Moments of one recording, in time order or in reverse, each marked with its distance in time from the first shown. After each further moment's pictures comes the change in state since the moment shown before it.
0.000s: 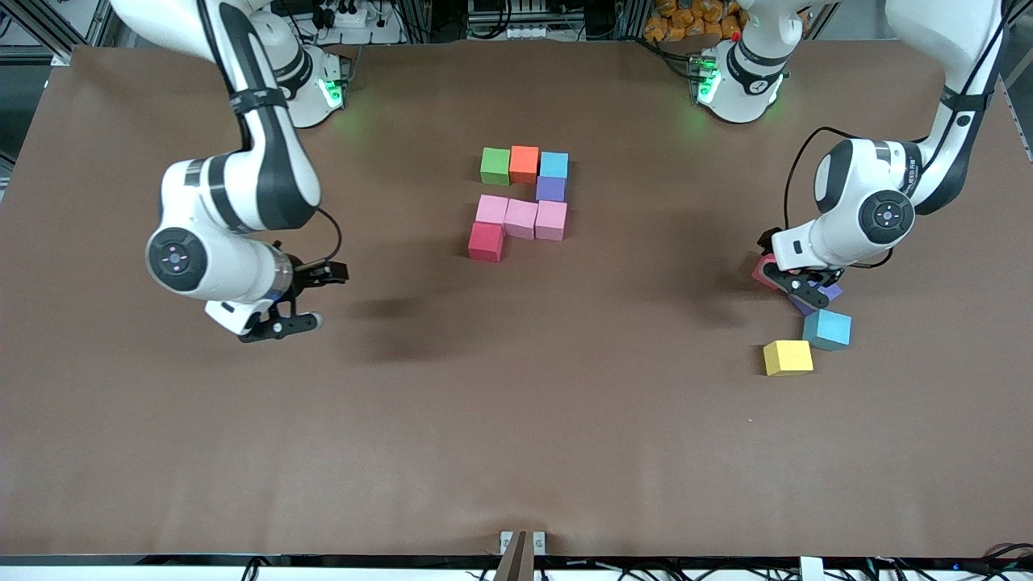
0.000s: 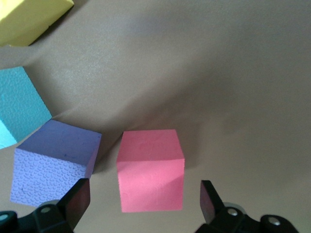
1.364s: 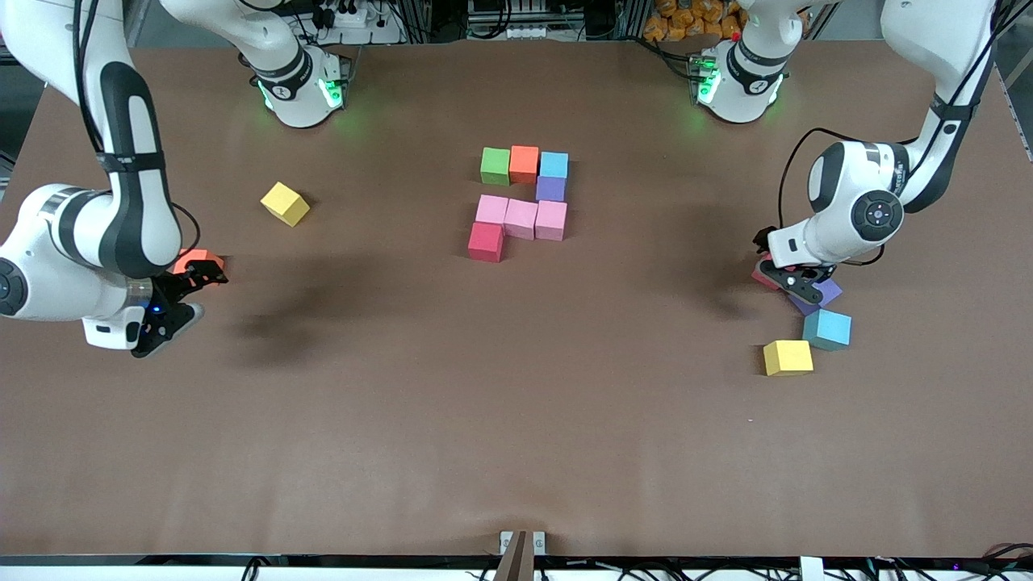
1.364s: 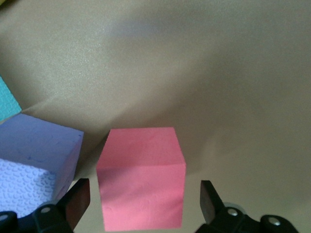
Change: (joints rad) left arm -0.003 0.039 0.024 -0.066 0.000 0.110 0.000; right arm -0.363 0.039 0.002 -0.098 -0.055 0.088 -0.836
